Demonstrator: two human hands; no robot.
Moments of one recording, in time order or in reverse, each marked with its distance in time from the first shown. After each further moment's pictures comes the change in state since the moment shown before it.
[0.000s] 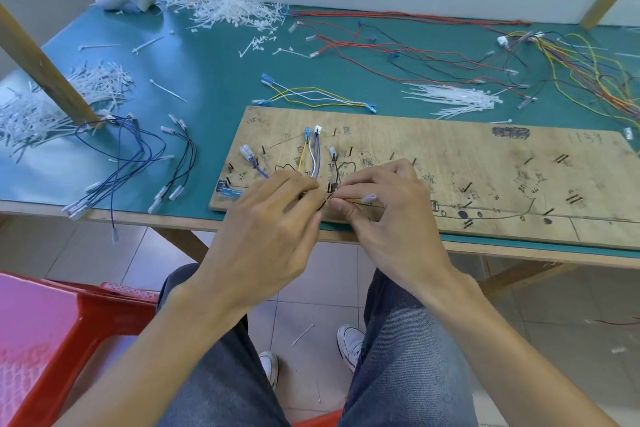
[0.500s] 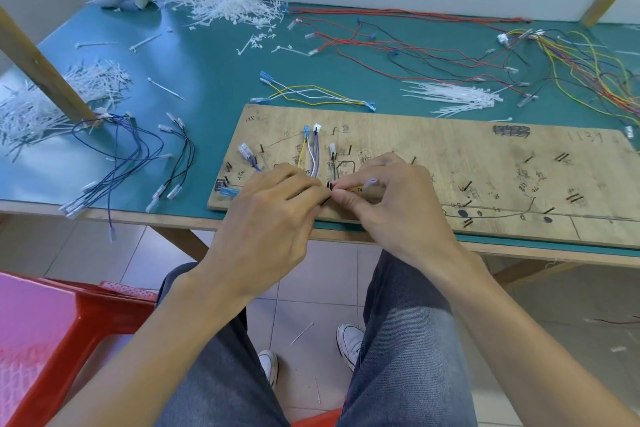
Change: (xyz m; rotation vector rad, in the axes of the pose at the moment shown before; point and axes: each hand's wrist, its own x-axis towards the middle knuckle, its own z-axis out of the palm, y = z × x) left_hand 0.011 -0.001 0.000 -0.062 -0.008 -0.026; right_hand 0.022 -0.001 -0.010 0.031 -0.098 0.088
